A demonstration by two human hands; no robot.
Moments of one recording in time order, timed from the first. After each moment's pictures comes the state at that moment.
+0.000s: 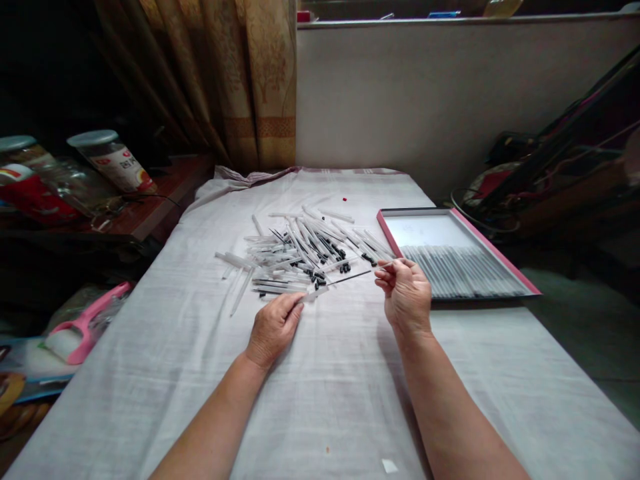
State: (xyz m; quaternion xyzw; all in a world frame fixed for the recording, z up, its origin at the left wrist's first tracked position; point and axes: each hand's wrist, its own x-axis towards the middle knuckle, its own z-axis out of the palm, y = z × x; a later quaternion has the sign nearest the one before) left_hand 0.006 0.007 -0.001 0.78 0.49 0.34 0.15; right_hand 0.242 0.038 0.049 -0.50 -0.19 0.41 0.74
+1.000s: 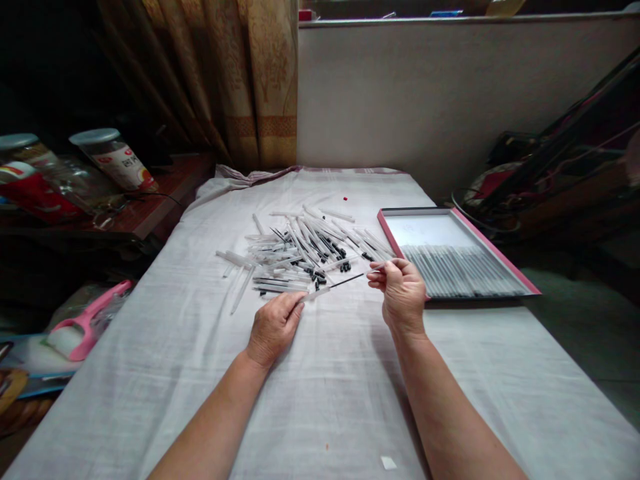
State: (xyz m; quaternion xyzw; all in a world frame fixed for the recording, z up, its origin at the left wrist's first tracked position) left_hand 0.006 0.005 0.001 0.80 0.50 0.32 0.12; right_hand 0.236 0.035 0.038 -0.51 -0.29 0.37 0.72
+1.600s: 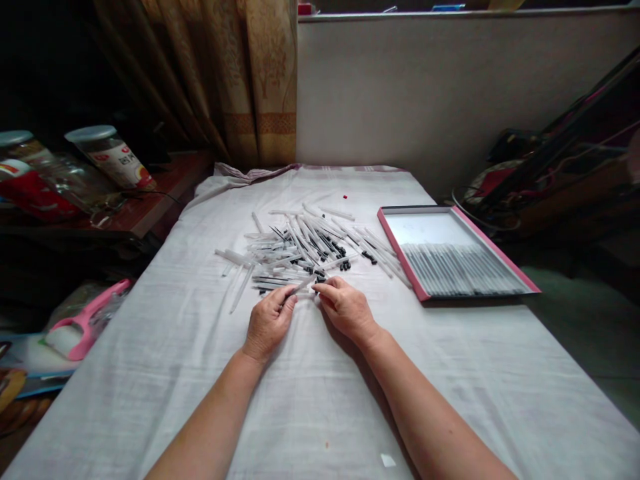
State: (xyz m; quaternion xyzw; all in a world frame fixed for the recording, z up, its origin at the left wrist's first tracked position) left_hand 0.003 0.011 -0.003 0.73 0.53 0.39 0.17; right_hand 0.199 0.023 0.009 -0.56 -0.78 0.16 0.22
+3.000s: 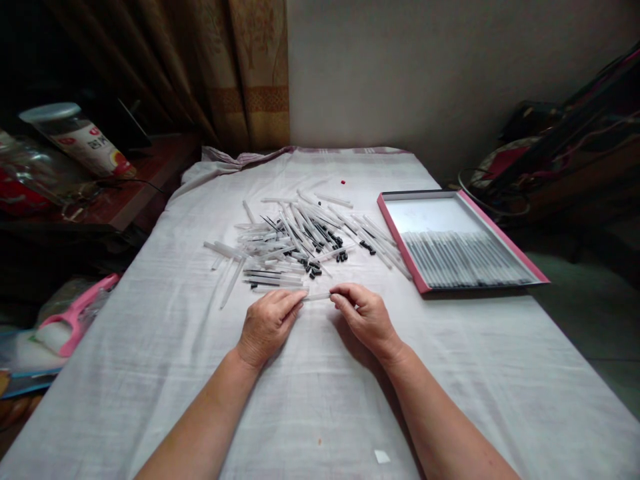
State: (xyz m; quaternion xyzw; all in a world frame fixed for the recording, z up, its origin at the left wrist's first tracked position) left_hand 0.008 0.002 0.004 0.85 0.44 0.29 0.08; right_hand 0.226 -0.001 0.001 -0.52 -0.67 0.28 0.44
